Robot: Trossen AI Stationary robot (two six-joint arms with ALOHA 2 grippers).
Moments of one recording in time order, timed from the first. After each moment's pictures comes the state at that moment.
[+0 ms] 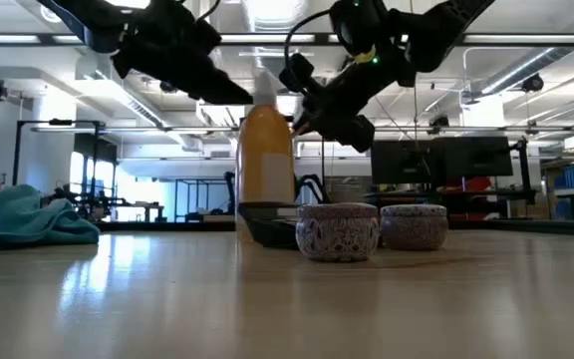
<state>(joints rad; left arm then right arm) 0.56 1.23 0.81 0.04 0.50 0.45 -0.20 1.71 1.01 0.40 0.60 -2.30</state>
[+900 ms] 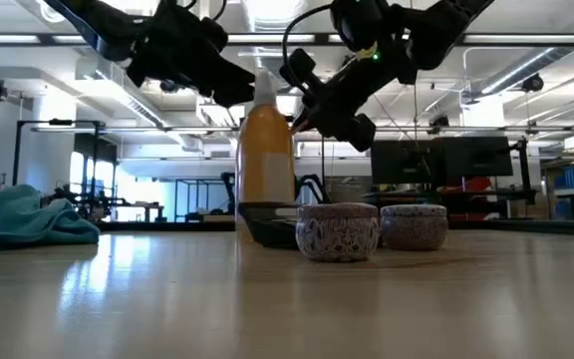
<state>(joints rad) 0.59 1.34 0.85 0.16 0.65 0.30 -0.19 1.71 1.01 0.40 0.63 -2.26</state>
